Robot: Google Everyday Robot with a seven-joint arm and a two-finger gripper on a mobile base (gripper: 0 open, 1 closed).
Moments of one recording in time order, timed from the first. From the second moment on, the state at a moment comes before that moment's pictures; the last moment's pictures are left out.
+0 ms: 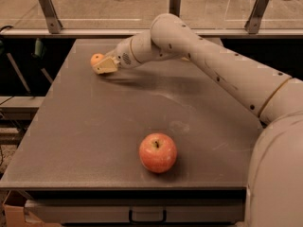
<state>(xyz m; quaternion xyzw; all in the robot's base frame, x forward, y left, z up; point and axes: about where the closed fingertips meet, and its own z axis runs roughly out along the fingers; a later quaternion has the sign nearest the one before) 0.709 0.147 0.854 -0.48 0.71 0.29 0.42</state>
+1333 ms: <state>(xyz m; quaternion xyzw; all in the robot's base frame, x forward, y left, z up) 0.654 -0.093 0.910 -0.33 0.78 0.14 0.51</state>
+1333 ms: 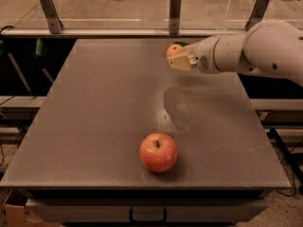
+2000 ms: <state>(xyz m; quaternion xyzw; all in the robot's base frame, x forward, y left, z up) 0.684 -0.096 0.892 -0.33 0.78 0.13 0.52</state>
